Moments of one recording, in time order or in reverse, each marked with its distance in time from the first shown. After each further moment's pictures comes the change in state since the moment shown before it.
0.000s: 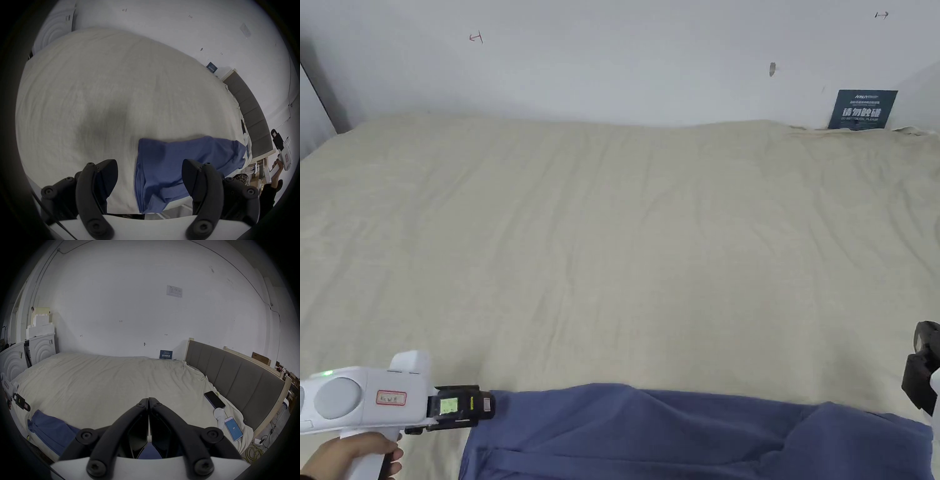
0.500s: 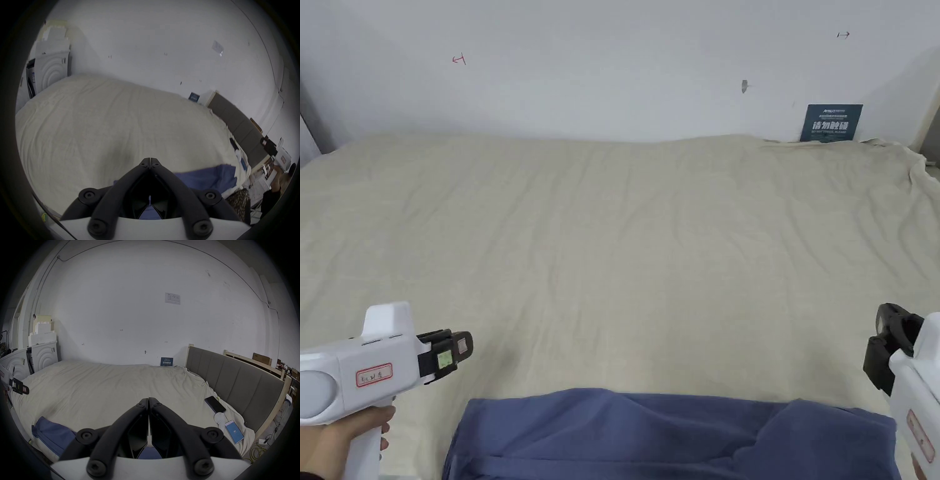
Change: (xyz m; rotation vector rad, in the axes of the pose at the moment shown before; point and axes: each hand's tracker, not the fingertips) left arm 0.075 0.009 0.080 0.354 -0.025 -0.144; right arm 0.005 0.010 0.019 0.076 0.014 -0.029
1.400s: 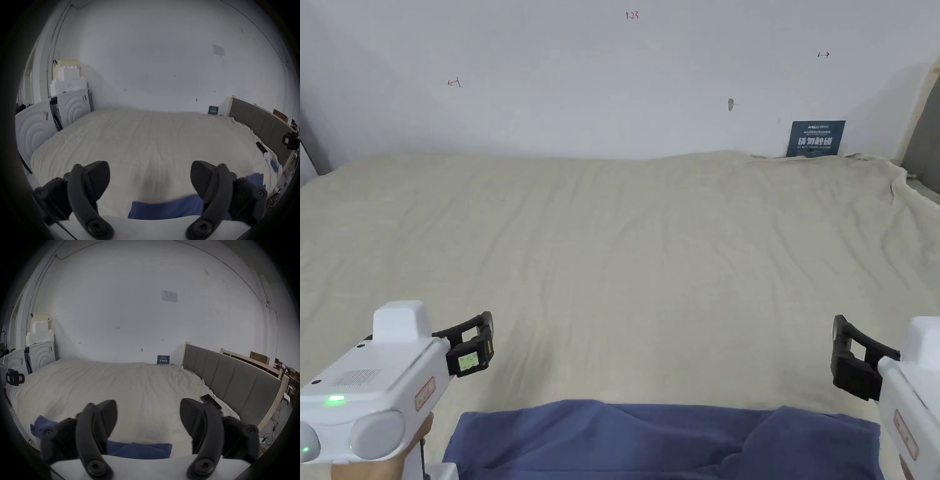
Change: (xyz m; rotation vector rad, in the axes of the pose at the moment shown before) left arm 0.106 -0.025 0.025 0.386 0.309 -0.174; right arm 0.011 0.000 0.008 -0.001 -0.025 -0.009
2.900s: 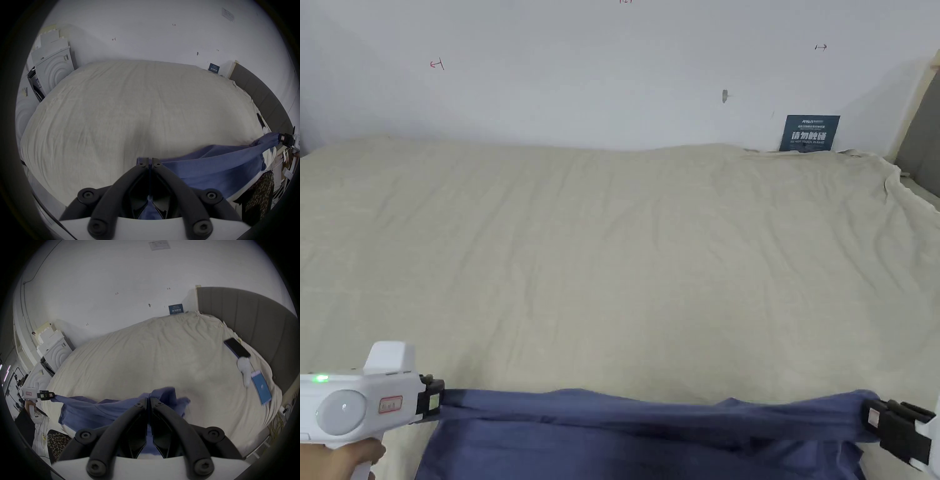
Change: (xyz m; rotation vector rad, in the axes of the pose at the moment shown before) left arm -0.047 -0.048 -0.079 -0.545 -0.110 -0.008; right arm 0.075 -0.060 -0.038 -0.468 0.259 -0.255
